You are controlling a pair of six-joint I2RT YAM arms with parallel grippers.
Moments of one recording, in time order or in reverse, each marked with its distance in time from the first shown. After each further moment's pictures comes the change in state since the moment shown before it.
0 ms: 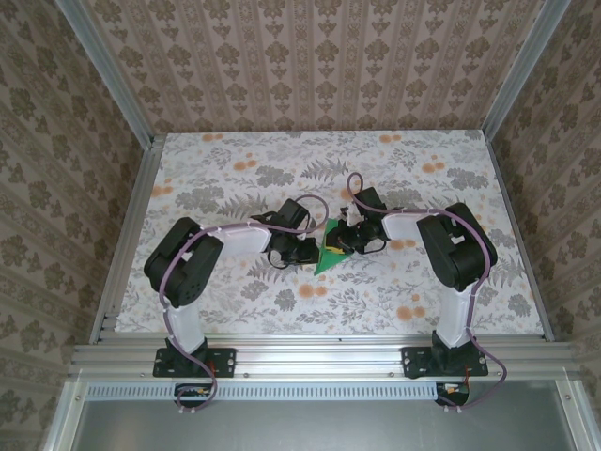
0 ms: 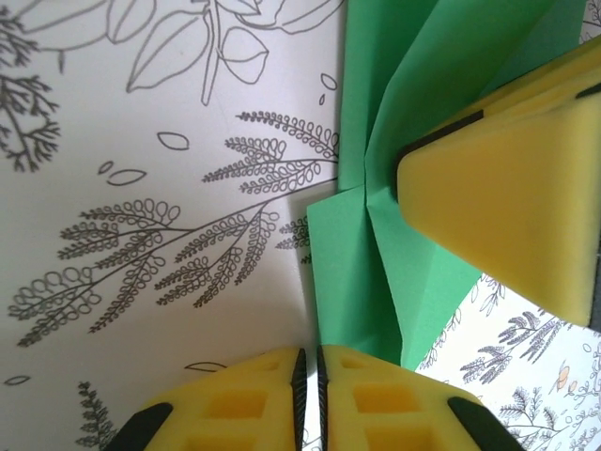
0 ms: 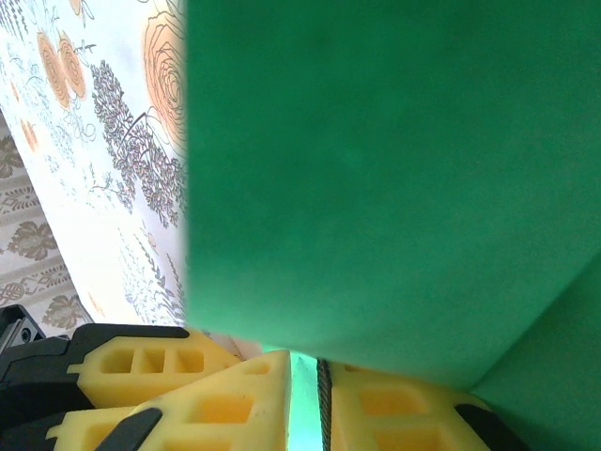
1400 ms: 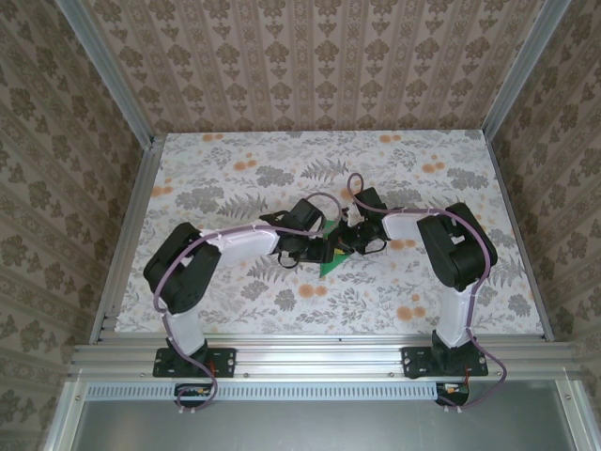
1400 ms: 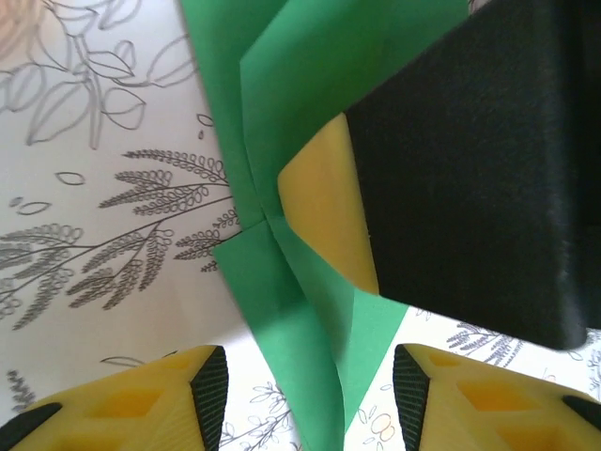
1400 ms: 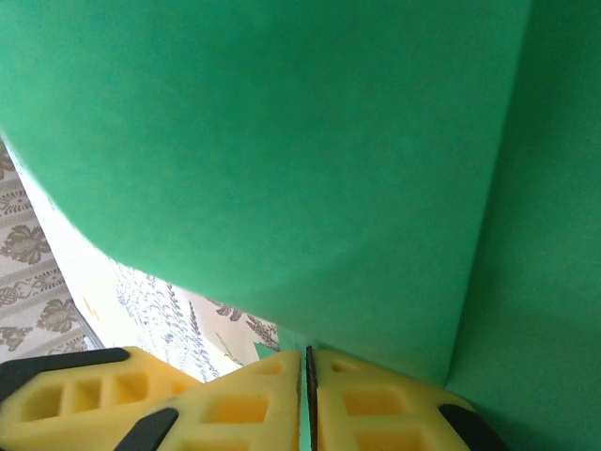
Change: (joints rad) left arm -0.100 -0.022 0.087 -0.079 -0.151 0.011; right arm 0.000 0.000 0.000 -0.015 0.010 -0.001
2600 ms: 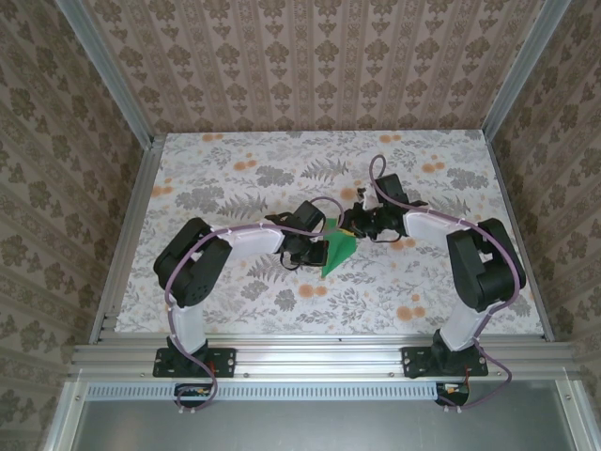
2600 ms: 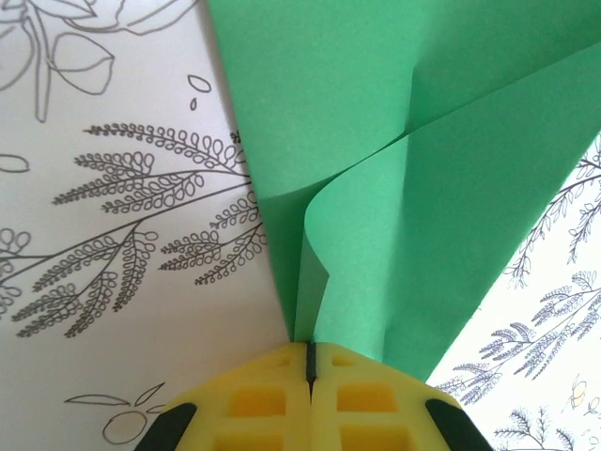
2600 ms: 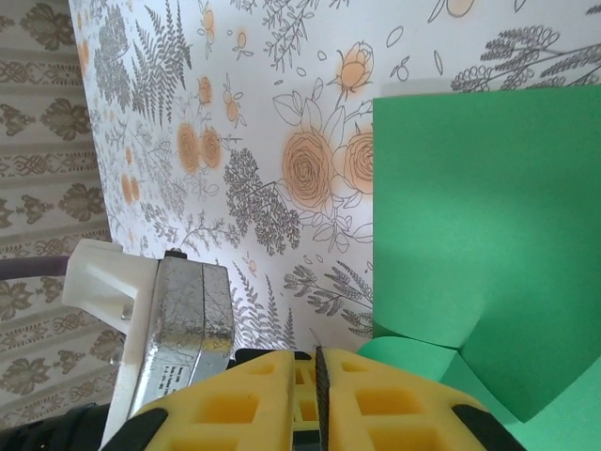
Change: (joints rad) left arm 0.014 0.061 0.001 0.014 0.053 -0.001; right arm -0.078 -0.201 -0.031 0.005 0.011 0.009
